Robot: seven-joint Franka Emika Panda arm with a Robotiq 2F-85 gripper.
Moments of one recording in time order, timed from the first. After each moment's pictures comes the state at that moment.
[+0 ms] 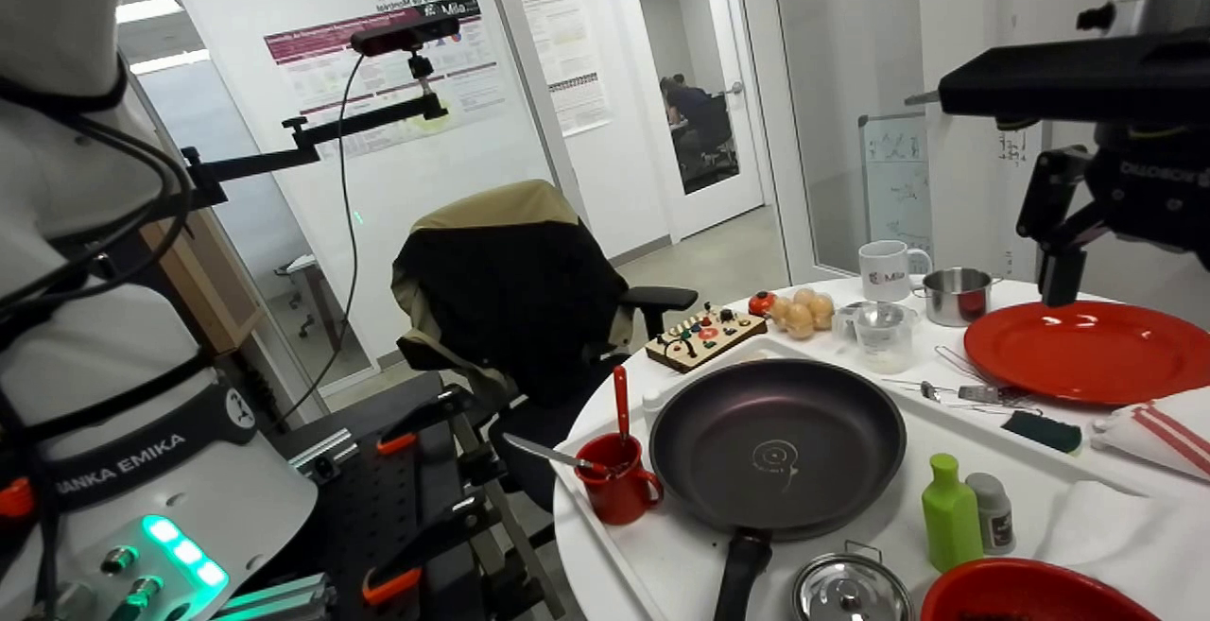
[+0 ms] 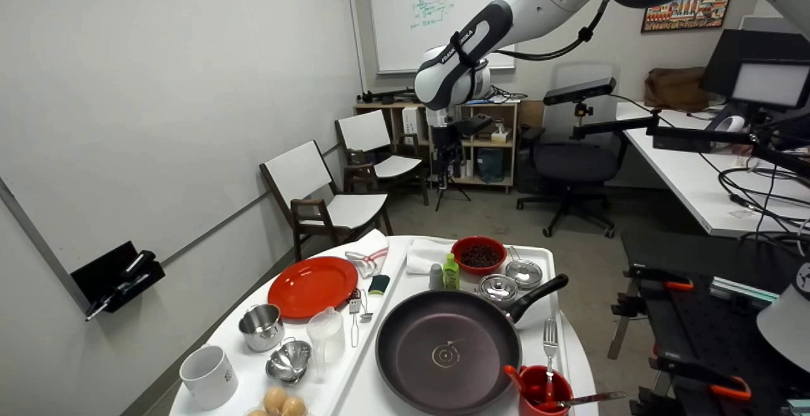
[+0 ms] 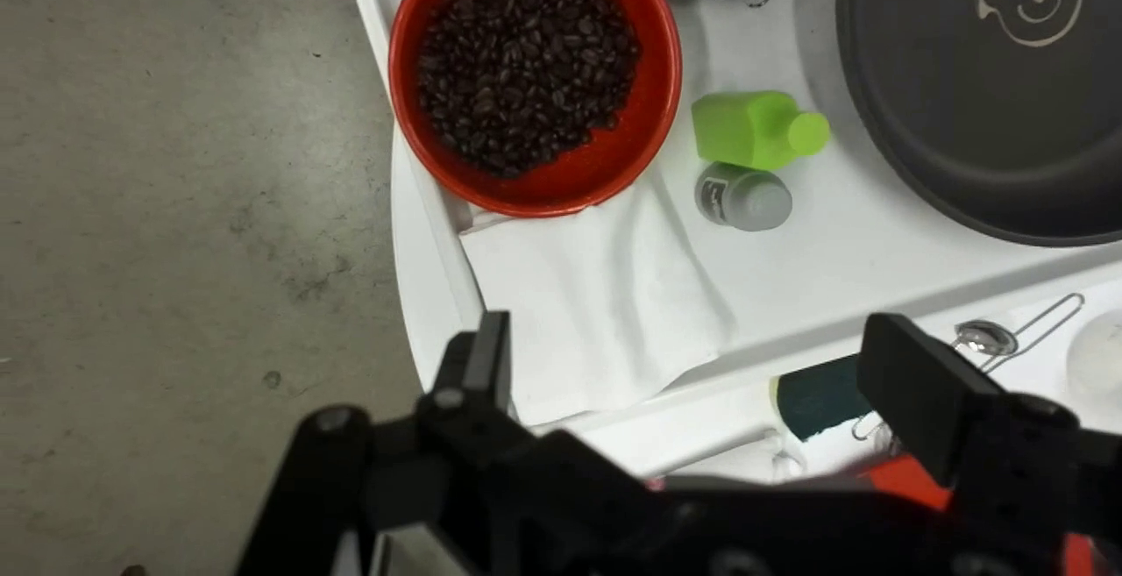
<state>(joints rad) -0.40 0.81 -0.15 -1.43 0.14 2.12 -0.37</state>
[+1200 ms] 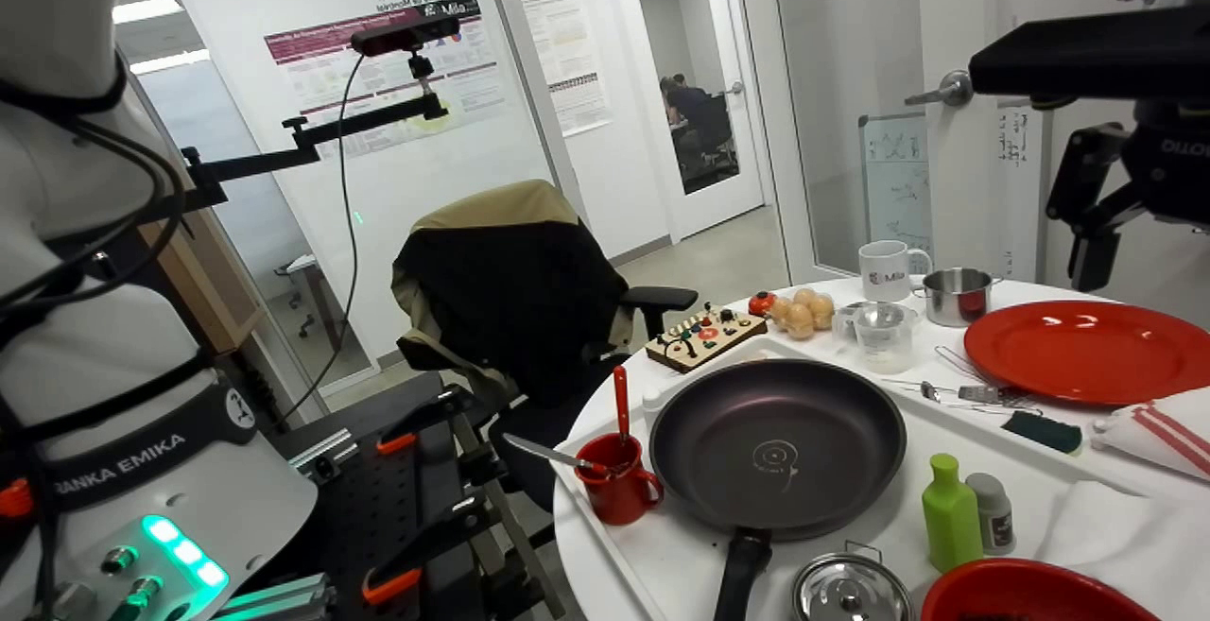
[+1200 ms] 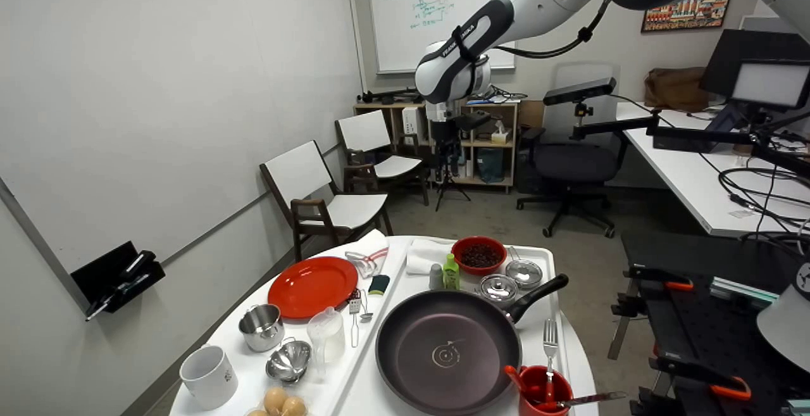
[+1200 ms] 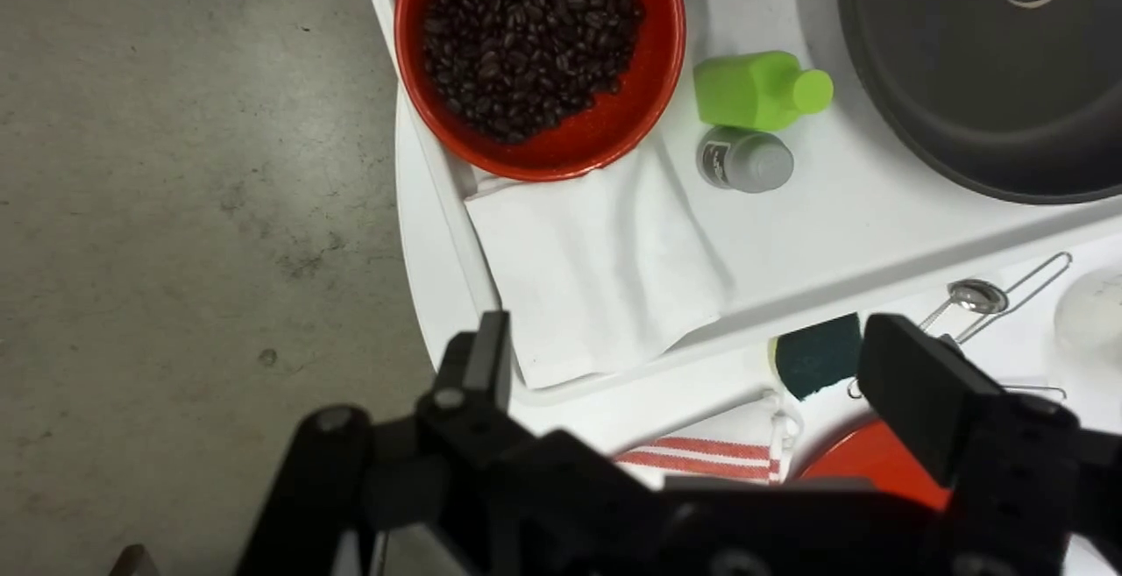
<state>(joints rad) -0.44 0.82 -0.11 -1.38 0.14 2.10 -0.37</state>
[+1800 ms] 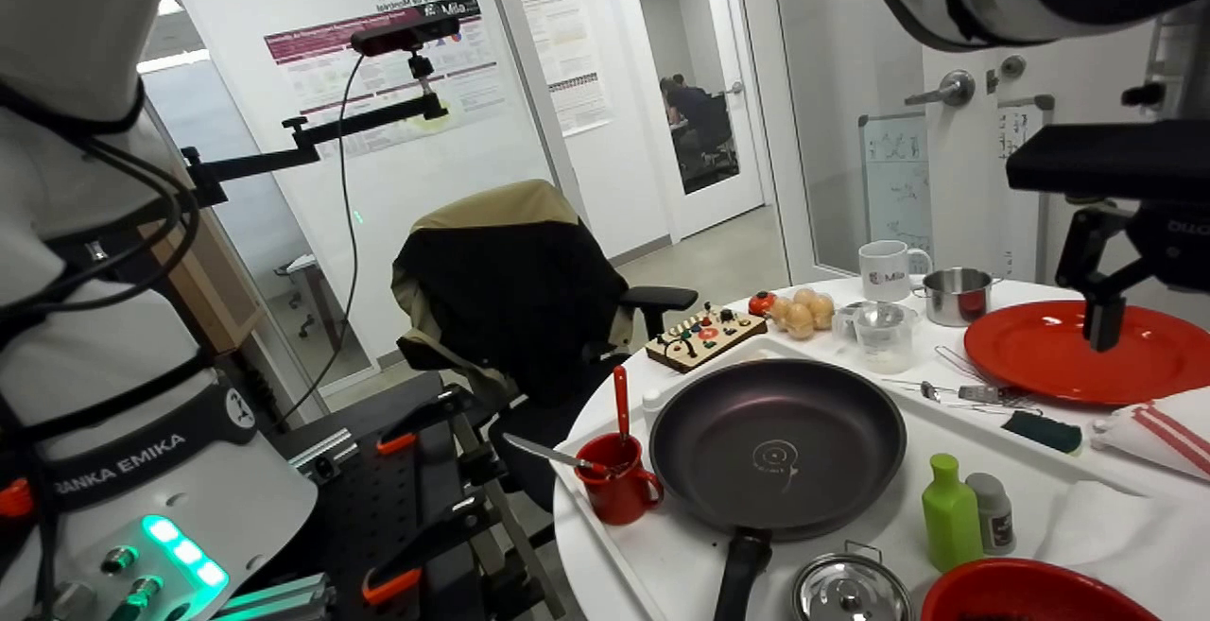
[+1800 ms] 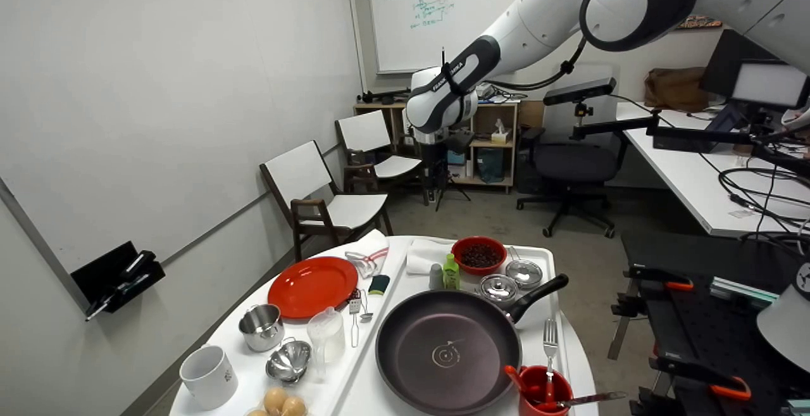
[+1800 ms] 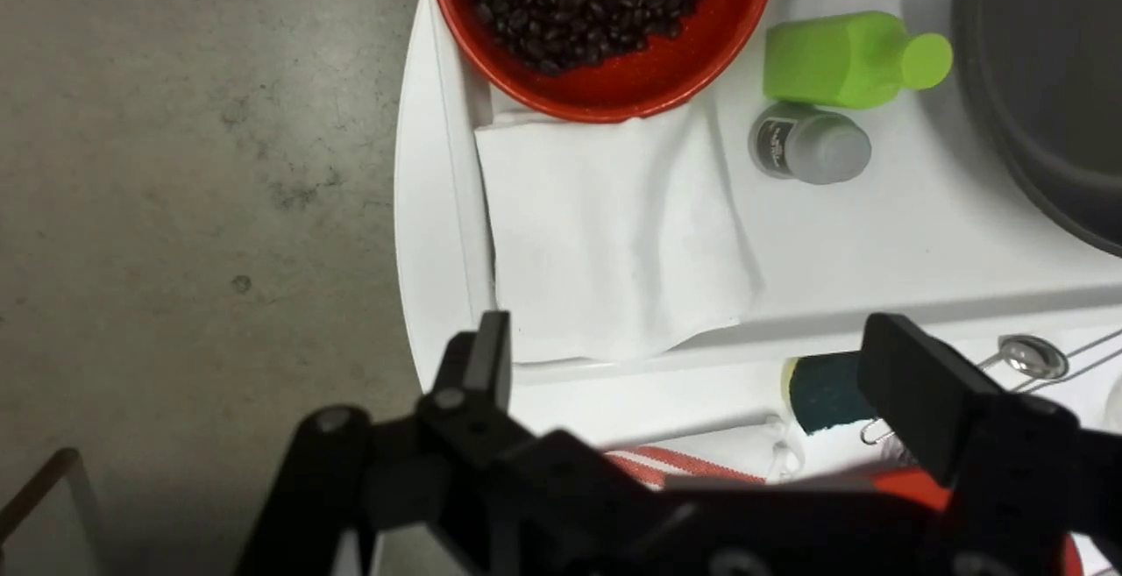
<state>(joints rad) -0.43 0.98 -0.08 -1.24 0.06 2.17 -0.49</state>
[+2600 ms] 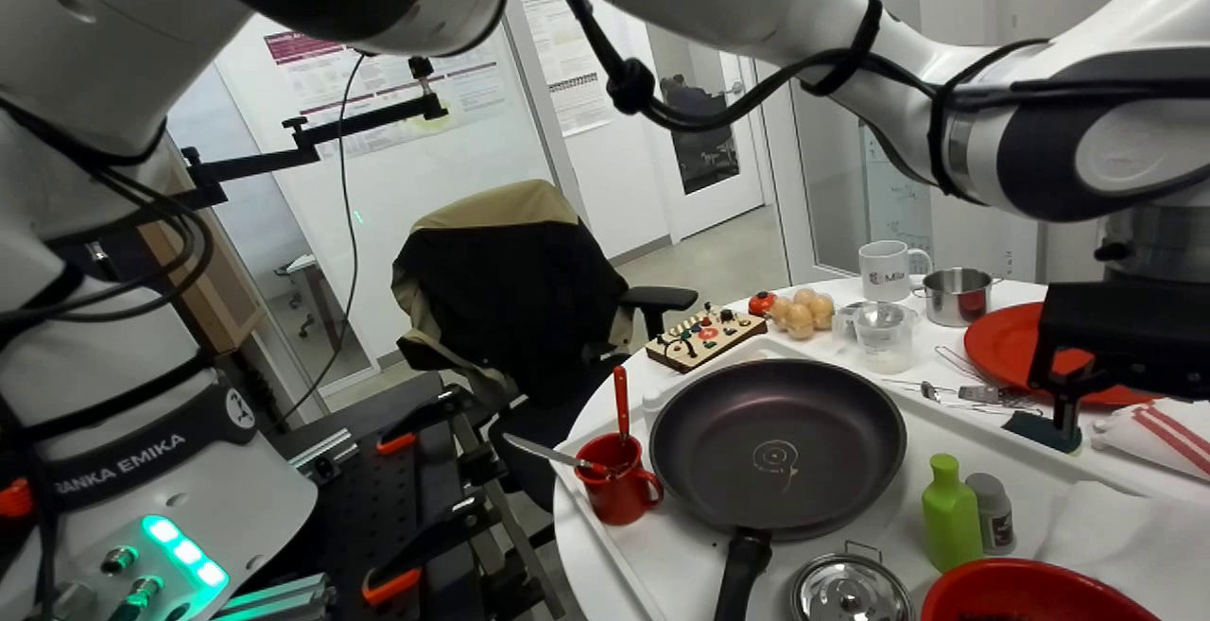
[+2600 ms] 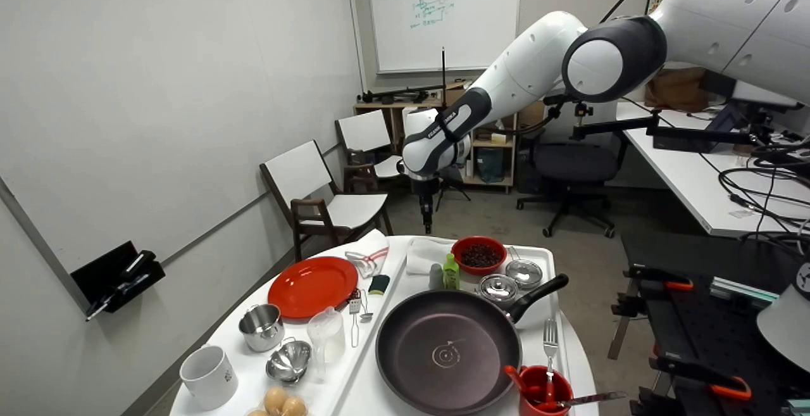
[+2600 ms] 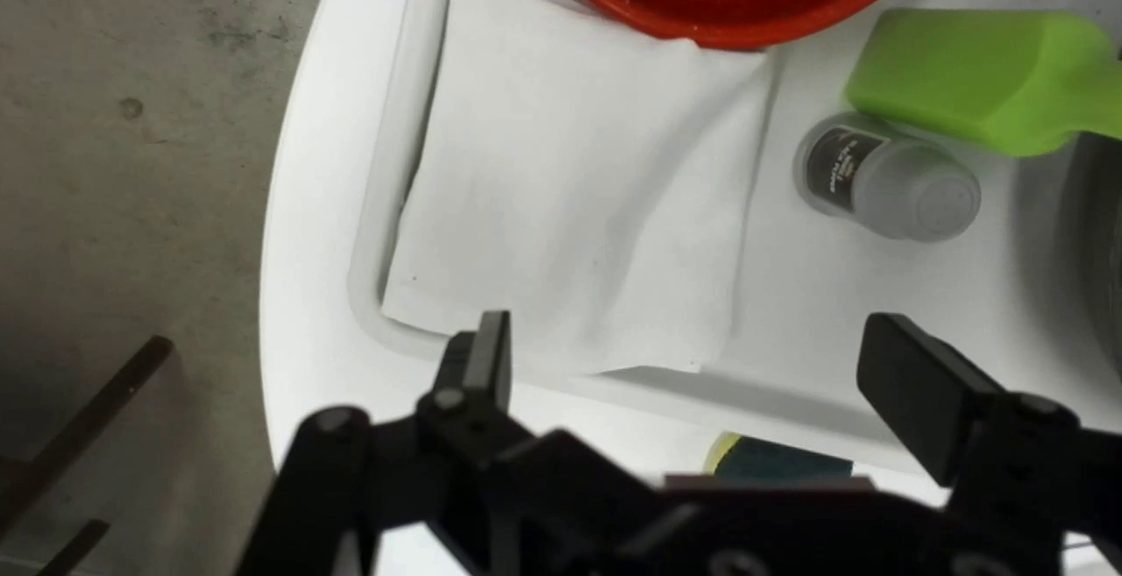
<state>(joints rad) -0.44 1.21 -0.01 -1.09 0.02 2.30 -0.80</state>
